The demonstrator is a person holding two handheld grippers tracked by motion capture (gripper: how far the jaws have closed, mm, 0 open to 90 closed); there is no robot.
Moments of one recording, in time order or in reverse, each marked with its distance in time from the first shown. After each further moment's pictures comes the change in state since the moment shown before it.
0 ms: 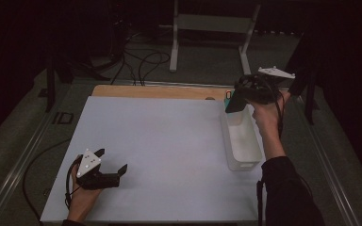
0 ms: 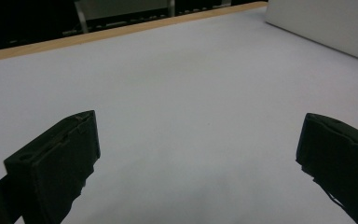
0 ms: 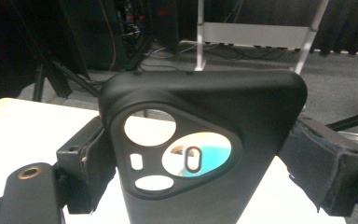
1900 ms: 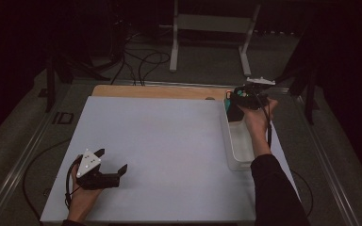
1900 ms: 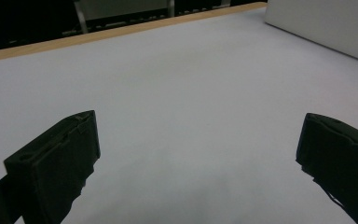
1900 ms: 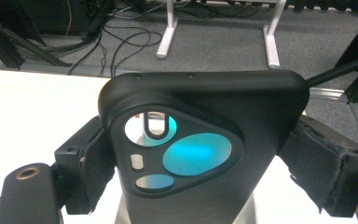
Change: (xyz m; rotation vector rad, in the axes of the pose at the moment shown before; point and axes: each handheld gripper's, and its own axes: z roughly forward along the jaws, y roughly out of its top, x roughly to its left) left arm 0.000 0.000 0.000 -0.004 -0.003 0.000; right arm -0.008 -0.045 0.062 0.157 -0.122 0.020
